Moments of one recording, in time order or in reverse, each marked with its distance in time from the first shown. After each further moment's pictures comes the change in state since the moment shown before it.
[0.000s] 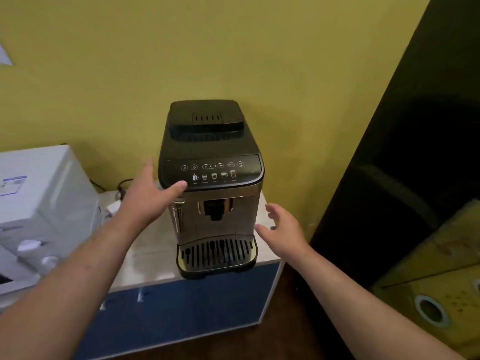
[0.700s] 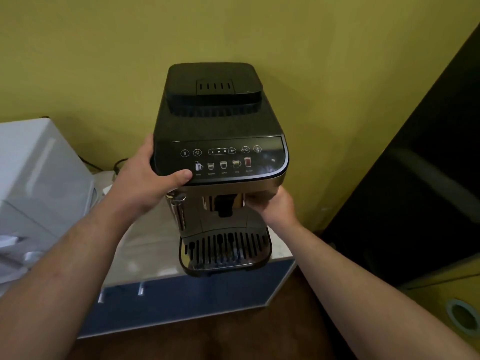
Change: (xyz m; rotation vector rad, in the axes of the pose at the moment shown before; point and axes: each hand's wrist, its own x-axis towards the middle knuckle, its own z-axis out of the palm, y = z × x) left_hand 0.054 -0.039 0.012 -0.125 -0.104 0.085; right_hand 0.100 0.030 0.070 0.223 0.050 0.175
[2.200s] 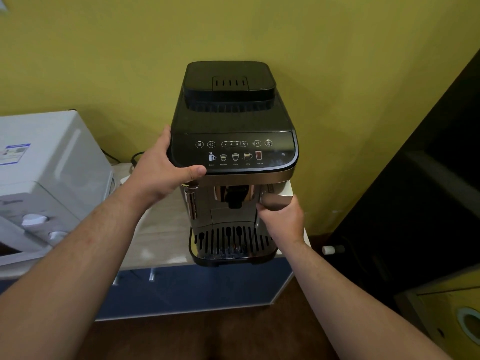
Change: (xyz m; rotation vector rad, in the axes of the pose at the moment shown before) left_hand 0.001 -0.010 -0.008 -0.011 -0.037 -0.001; right_hand -0.050 -0.004 0.002 0.061 0.144 0.044
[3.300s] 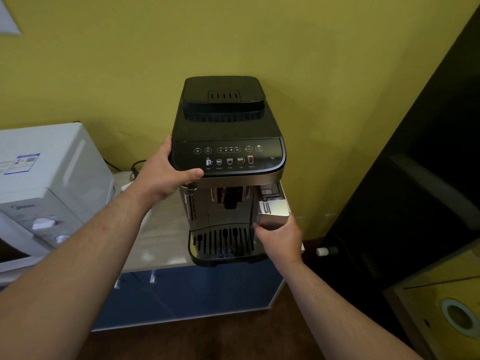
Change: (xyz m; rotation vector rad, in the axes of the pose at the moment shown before) left_hand -0.001 0.005 0.001 -0.045 -0.023 0.010; right_hand -0.054 0.000 -0.026 0.012 -0.020 -0.003
